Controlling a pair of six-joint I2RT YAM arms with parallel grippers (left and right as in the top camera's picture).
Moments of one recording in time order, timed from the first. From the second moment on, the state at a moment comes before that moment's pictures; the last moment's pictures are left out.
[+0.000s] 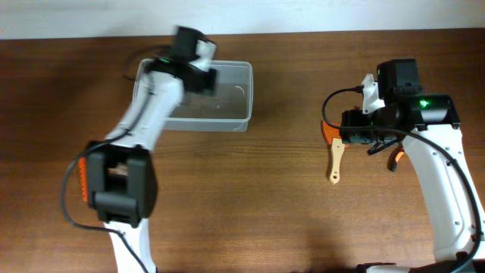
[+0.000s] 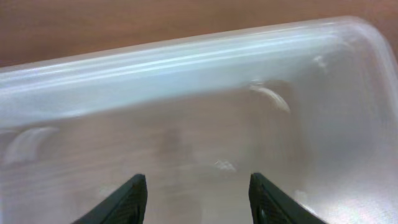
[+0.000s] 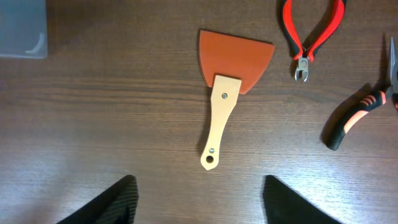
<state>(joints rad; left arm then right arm) -0.19 2.13 1.86 -0.75 0.09 -0.01 0.01 1.50 1.44 -1.18 -0.09 0.05</state>
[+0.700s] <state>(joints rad) 0.15 1.90 2.03 -1.20 -0.02 -0.02 0.35 1.62 1.70 -1.00 -0.30 -0.13</state>
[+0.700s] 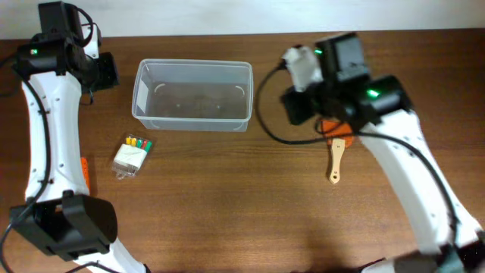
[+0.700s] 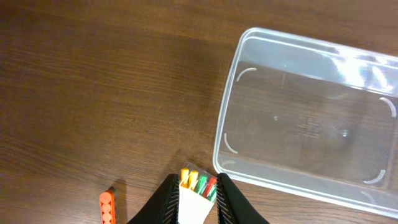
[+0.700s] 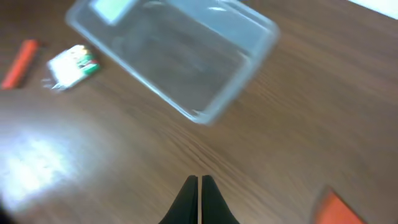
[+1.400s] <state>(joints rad) 0.15 1.89 2.03 -1.22 -0.02 -0.02 0.45 2.10 1.81 -0.80 -0.43 -0.24</state>
